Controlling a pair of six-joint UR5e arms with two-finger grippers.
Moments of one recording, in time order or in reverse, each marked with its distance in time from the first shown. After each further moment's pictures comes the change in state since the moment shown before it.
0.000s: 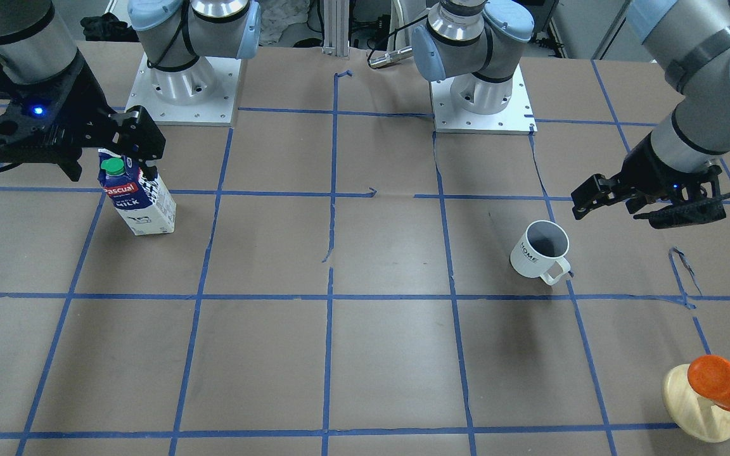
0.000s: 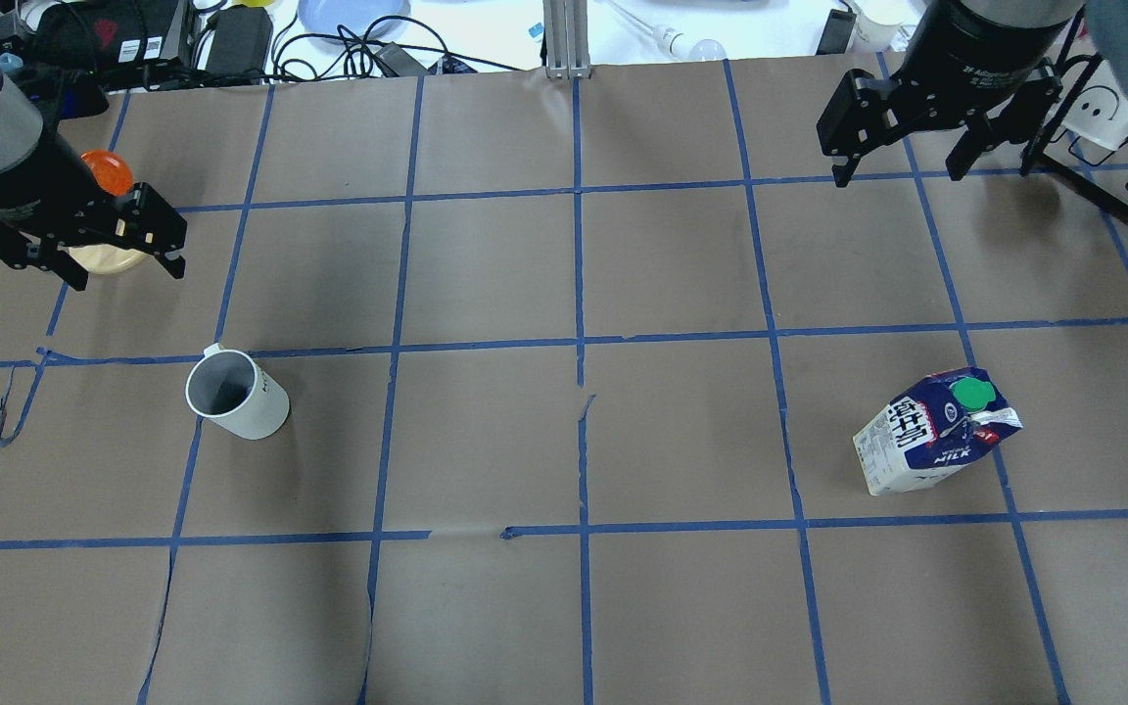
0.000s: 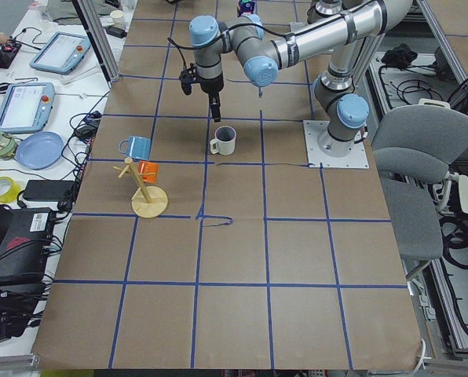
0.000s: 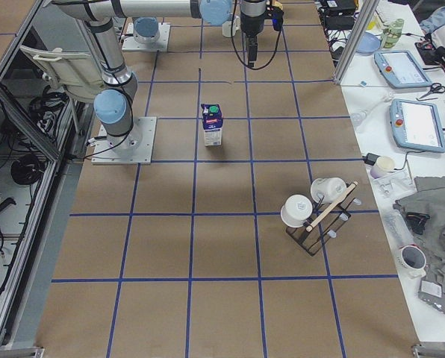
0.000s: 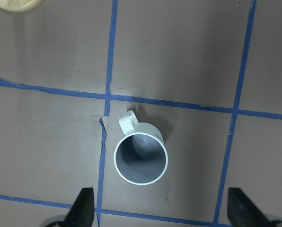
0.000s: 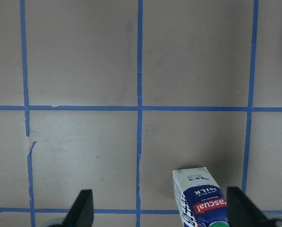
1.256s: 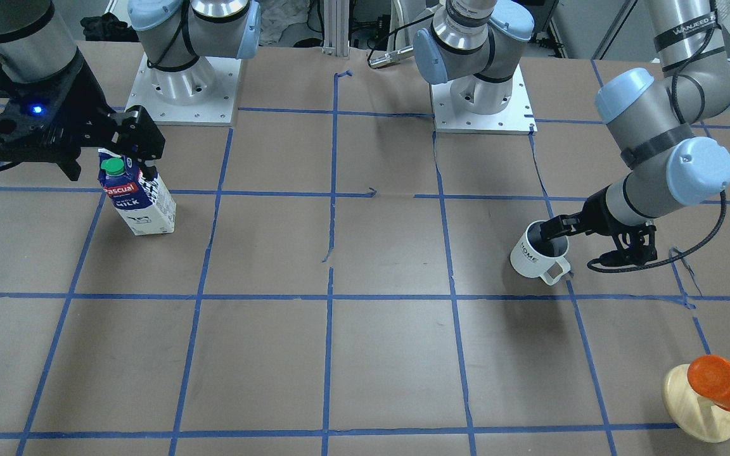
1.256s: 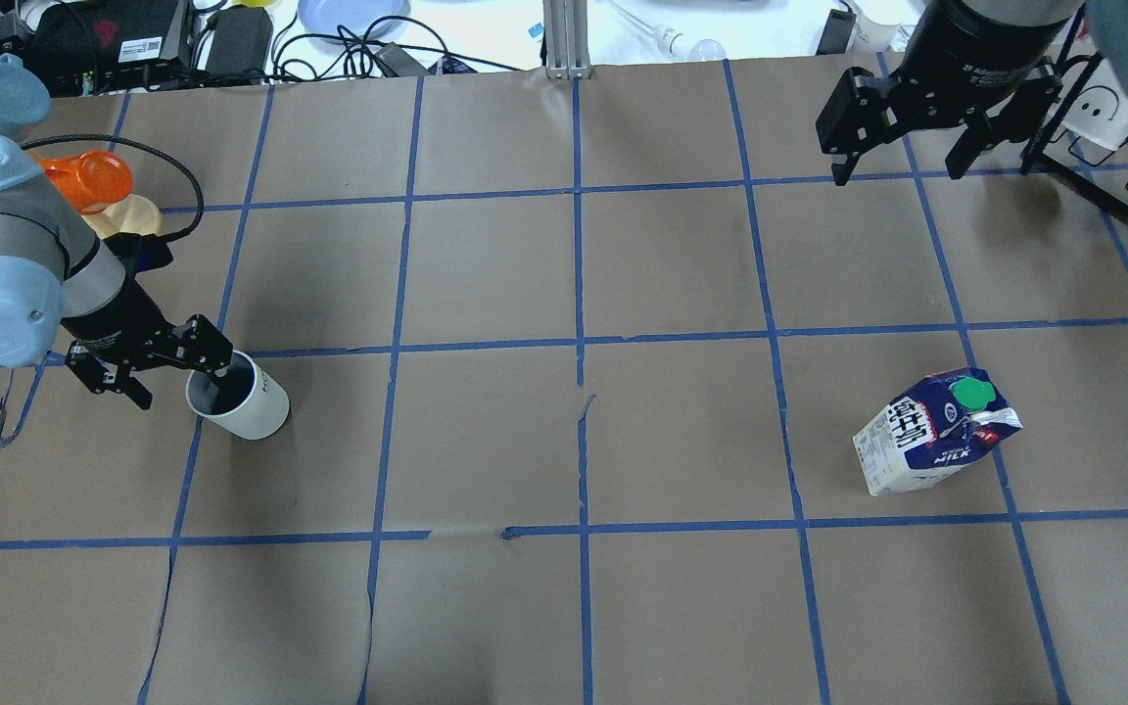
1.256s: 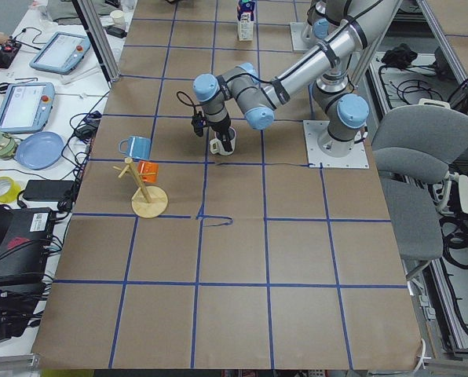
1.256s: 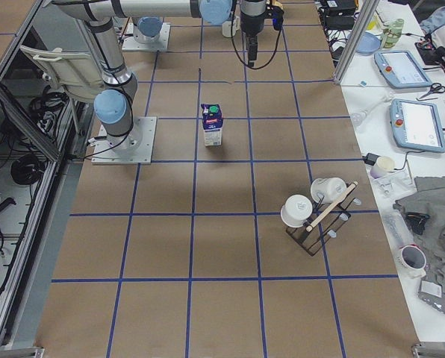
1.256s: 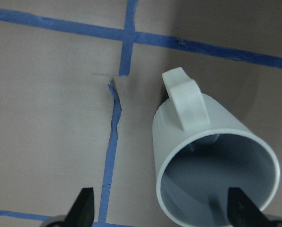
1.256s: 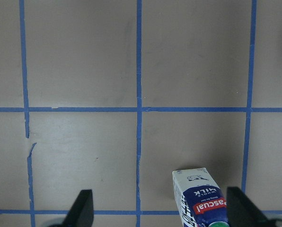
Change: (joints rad) left arm 0.045 -0.138 -0.192 0.185 0.000 0.004; right arm 0.001 0.000 -0.002 -0.004 -0.002 0.008
